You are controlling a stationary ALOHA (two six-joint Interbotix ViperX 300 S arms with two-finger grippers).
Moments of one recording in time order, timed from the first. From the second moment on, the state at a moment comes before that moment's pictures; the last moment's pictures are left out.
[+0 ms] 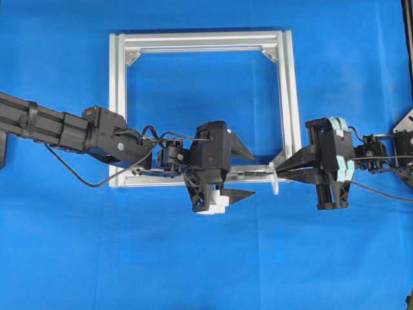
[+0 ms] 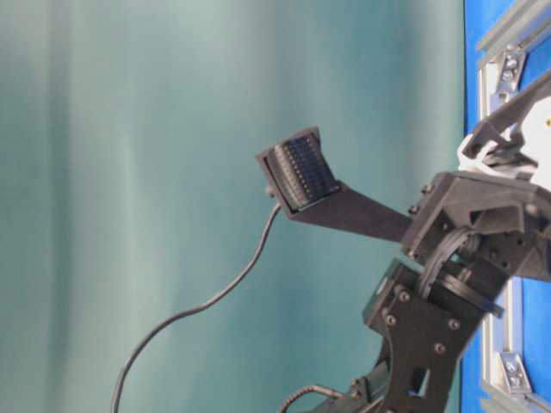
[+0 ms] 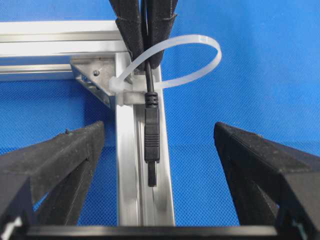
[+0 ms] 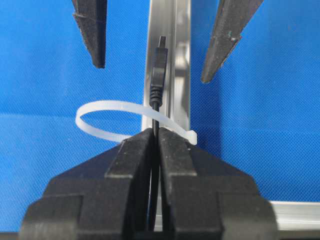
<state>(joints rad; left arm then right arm) -0.11 0.42 0.41 -0.09 -0.40 0.01 0.19 -0.15 1.20 0.14 -0.54 0.12</state>
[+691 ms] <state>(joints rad) -0.11 0.42 0.40 -0.09 -0.35 0.02 0.19 -0.15 1.20 0.14 -0.54 0.12</state>
